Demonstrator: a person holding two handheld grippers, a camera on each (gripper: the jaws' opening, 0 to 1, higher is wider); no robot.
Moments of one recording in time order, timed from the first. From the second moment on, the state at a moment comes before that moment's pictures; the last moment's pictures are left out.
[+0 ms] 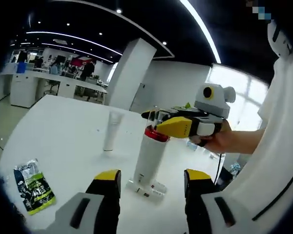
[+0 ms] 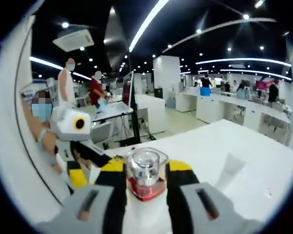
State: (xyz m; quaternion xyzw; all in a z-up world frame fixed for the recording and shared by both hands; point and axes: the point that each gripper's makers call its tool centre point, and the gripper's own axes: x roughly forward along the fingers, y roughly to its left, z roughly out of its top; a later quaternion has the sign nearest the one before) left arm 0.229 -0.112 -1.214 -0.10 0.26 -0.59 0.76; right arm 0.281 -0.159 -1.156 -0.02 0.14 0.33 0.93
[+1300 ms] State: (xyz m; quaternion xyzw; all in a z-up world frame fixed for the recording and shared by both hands) left arm 0.222 -0.062 -1.220 -0.13 0.28 -0.47 0.83; right arm 0.343 -0.271 -1.189 -0.01 0.16 0.23 0.96
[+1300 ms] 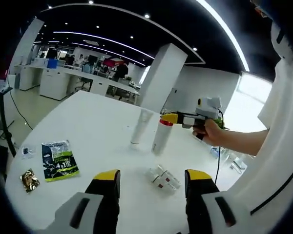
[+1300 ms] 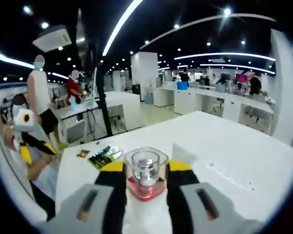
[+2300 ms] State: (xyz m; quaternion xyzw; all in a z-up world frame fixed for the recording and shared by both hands) left arm 0.216 -0.059 -1.226 -0.12 0.29 -0.45 0.84; right arm 0.354 -0.320 -1.250 -0.03 0.22 0.19 0.96
